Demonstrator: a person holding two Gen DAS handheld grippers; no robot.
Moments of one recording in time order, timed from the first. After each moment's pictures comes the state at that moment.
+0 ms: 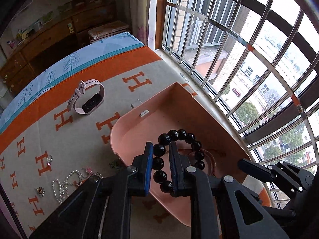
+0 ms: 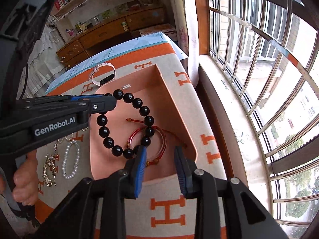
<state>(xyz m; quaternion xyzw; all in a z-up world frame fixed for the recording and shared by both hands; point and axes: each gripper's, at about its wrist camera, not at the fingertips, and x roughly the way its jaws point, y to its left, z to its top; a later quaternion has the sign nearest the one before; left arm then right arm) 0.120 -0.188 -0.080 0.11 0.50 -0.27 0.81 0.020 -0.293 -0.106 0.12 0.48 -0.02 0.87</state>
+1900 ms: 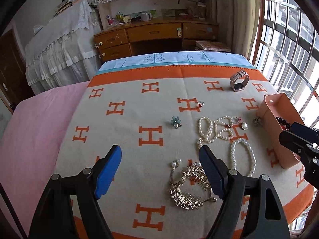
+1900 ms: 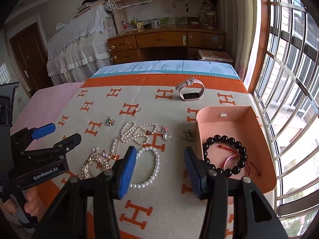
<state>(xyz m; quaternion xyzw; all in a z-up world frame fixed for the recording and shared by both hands) 0.033 0.057 -0.064 0.04 0.43 0.02 0.90 0.025 -0.152 -0.067 0.01 0.42 0.12 0.90</state>
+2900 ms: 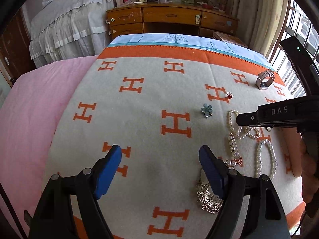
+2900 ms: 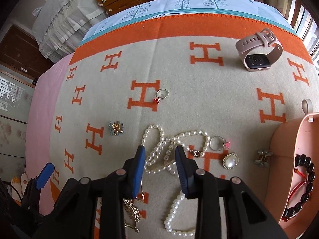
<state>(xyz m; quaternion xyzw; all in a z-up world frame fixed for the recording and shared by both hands) 0.056 0.105 -0.102 -0.02 0.48 0.04 0.87 0.164 -0.079 -0.144 0.08 0.63 0.15 0.76</state>
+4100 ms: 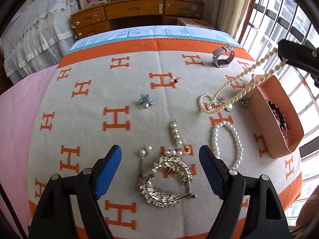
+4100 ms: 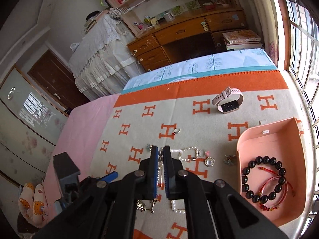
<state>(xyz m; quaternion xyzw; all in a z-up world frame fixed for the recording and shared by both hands) 0.056 0.025 -0.099 0.02 0.51 -0.07 0.86 0.091 -0.160 -0.030 0.17 0.45 0.23 0.85</state>
